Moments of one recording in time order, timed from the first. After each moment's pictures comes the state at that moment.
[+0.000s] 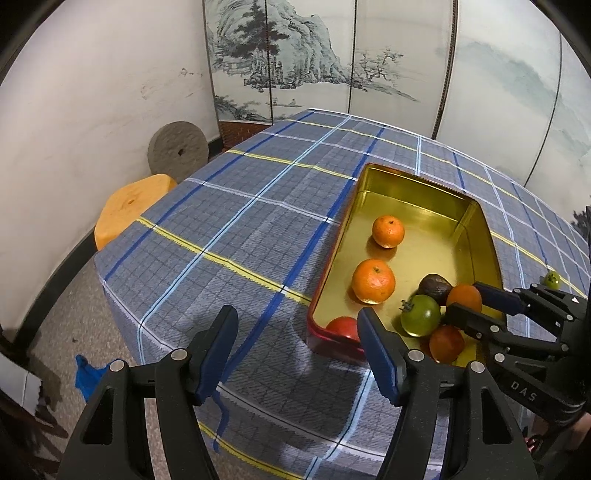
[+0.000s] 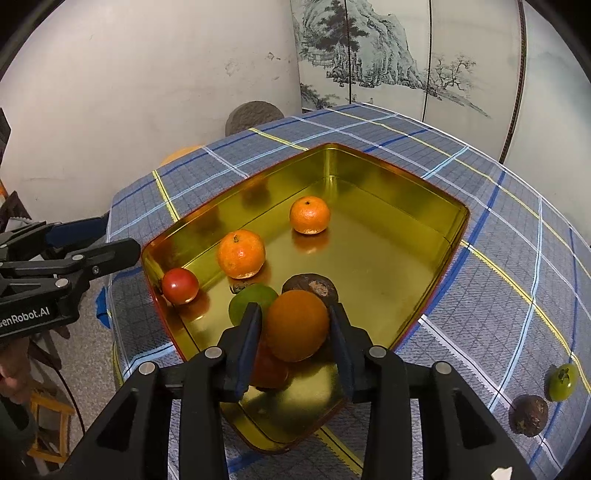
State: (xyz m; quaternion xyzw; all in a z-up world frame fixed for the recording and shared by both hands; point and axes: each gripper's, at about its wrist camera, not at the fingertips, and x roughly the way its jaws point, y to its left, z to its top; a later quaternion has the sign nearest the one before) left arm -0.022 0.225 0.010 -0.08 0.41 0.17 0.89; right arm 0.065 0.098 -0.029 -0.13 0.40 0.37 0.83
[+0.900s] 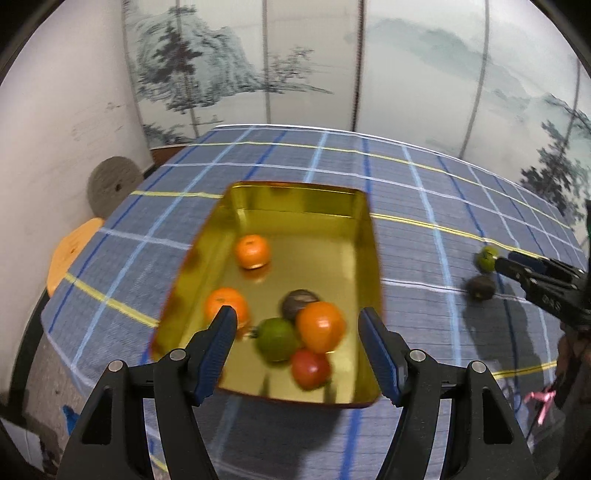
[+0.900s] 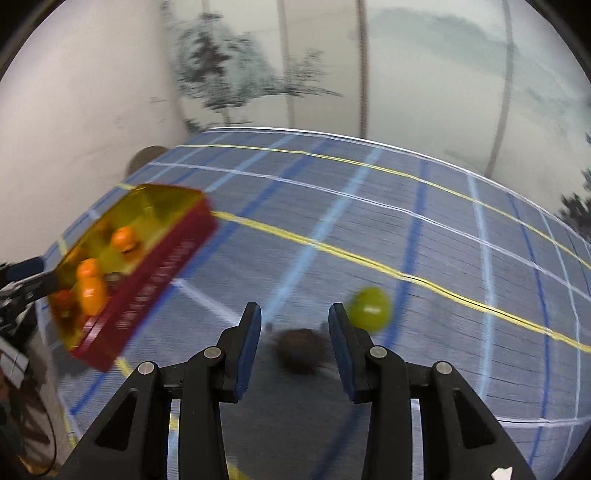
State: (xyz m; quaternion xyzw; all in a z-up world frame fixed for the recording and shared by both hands) left arm 0.026 0.121 0.026 -0.02 0.41 0.04 0.91; right arm 0.112 -0.104 -0.018 -0.04 0.40 0.18 0.90
